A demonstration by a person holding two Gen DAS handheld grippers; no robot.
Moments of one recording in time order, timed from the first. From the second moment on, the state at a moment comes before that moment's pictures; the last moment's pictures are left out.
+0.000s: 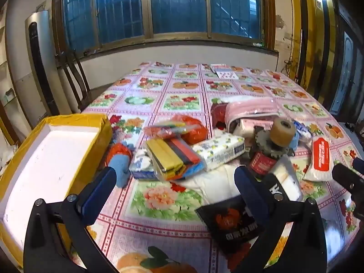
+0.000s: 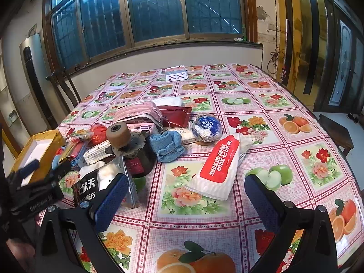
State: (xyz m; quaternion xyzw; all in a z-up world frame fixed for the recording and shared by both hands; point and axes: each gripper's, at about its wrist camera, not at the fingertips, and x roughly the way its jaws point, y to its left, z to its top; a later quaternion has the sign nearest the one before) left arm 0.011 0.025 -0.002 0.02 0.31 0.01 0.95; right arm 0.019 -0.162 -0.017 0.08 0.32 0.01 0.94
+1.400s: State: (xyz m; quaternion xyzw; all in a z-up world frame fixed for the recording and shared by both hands) left arm 0.003 0.027 0.006 0.00 0.20 0.05 0.98; right arm 0.013 -0.156 -0.005 0.08 0.30 0.03 0.95
